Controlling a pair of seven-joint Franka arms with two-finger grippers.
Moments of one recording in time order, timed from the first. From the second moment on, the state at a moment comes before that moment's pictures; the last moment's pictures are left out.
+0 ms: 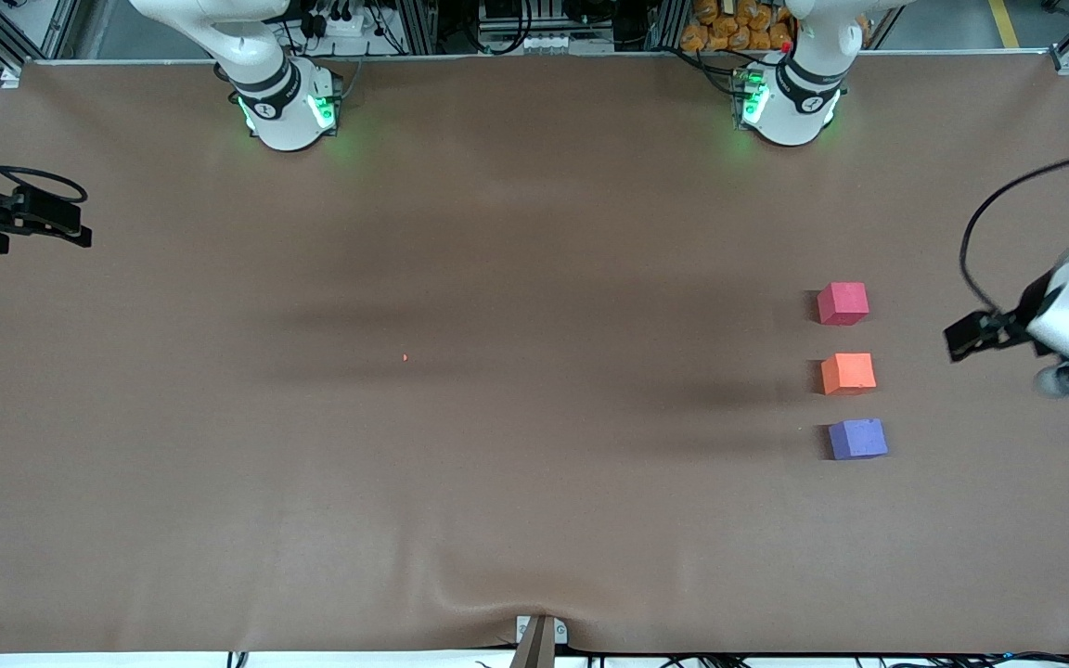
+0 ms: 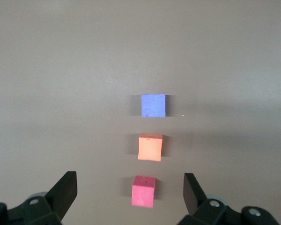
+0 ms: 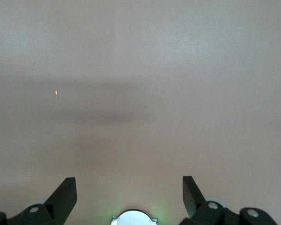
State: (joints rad) left arm 0.21 0.21 -0.30 -1.45 0.17 1.71 -0.14; right arm 0.02 0.11 -0.05 -1.37 0.02 1.34 -0.09
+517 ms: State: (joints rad) left arm 0.06 0.03 -0.12 -1.46 0.01 1.56 -0.14; right arm 0.02 0.11 -0.05 -1.37 0.02 1.34 -0.09
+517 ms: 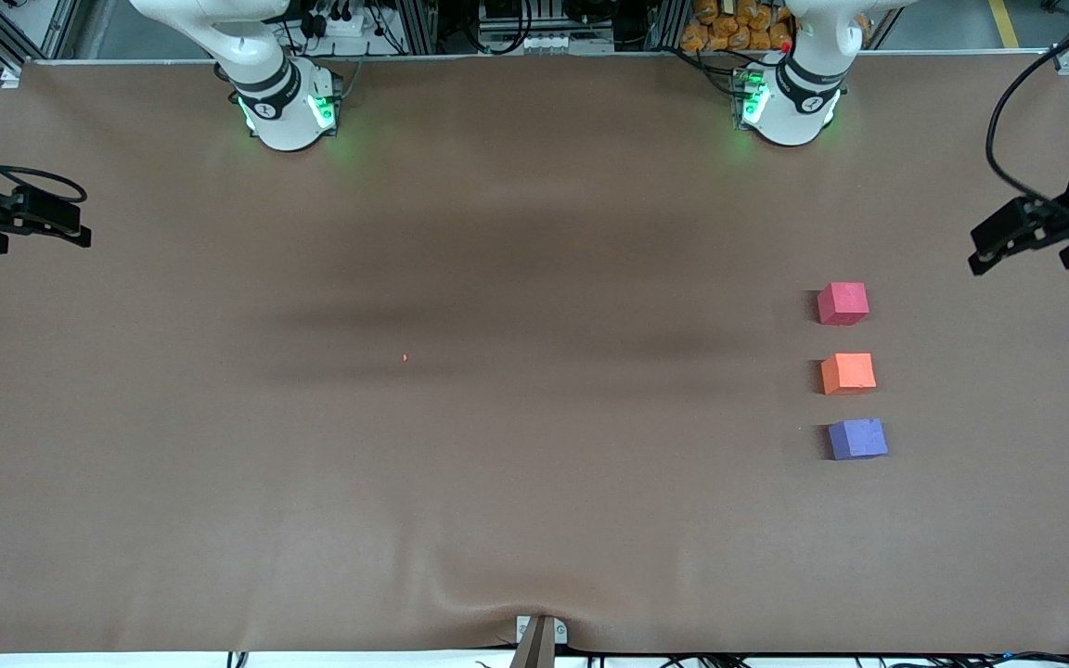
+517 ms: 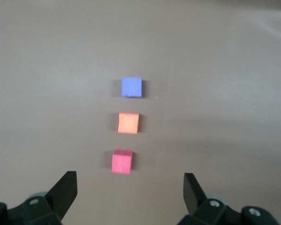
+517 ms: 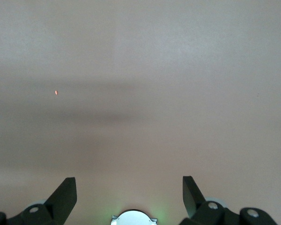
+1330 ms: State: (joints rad) left arm -0.07 0.00 0.02 -1.52 0.00 1.54 -0.14; right arm 0.02 0.11 -0.05 -1.37 0.02 1.34 -0.09
